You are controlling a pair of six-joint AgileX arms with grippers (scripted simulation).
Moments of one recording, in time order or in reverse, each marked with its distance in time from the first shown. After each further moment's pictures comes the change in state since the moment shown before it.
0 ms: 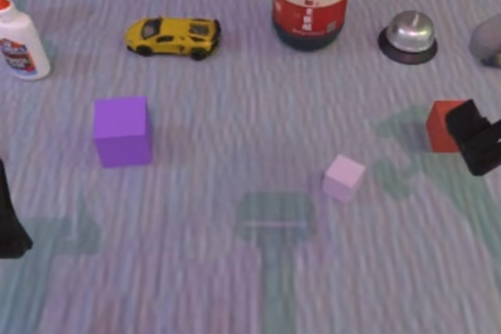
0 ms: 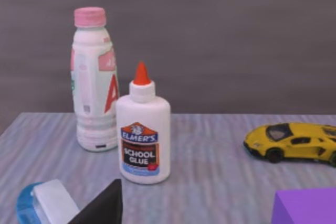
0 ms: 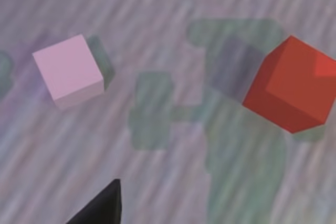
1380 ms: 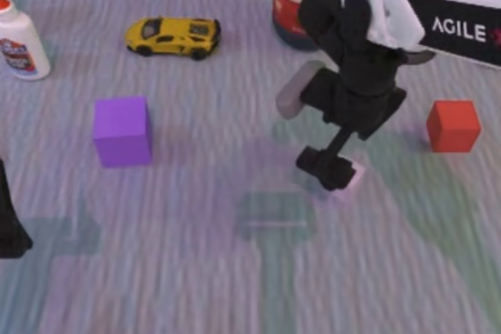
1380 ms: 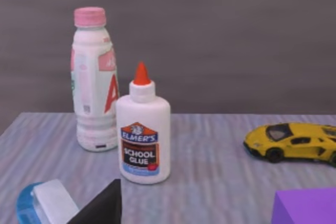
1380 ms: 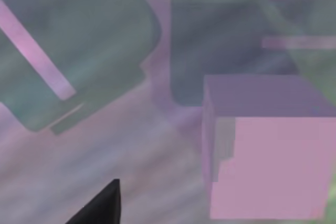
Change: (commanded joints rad) left arm 0.000 0.000 0.000 0.000 0.000 0.000; right arm 0.224 0.973 0.737 -0.419 0.007 -0.196
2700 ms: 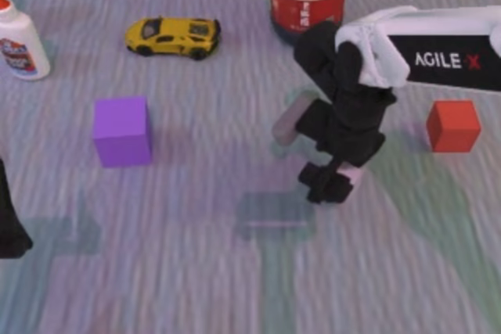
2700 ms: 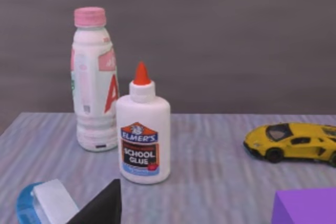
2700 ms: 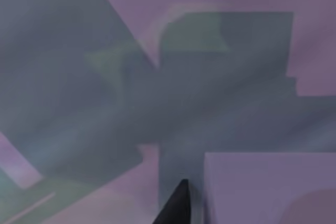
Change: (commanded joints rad) left arm 0.000 0.000 0.000 0.000 0.000 0.000; right arm 0.003 0.087 -0.131 0.221 0.001 0.004
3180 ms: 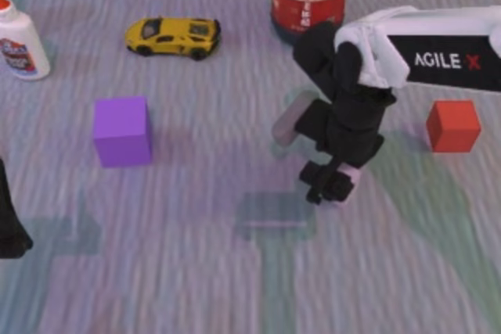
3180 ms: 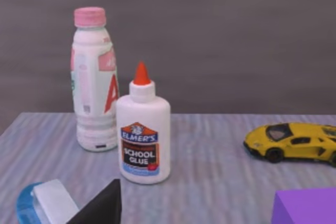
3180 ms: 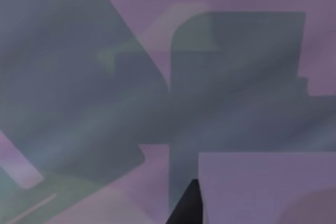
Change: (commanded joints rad) left arm 0.000 0.000 0.000 0.000 0.000 0.000; right arm 0.000 0.000 0.000 0.000 0.000 0.000
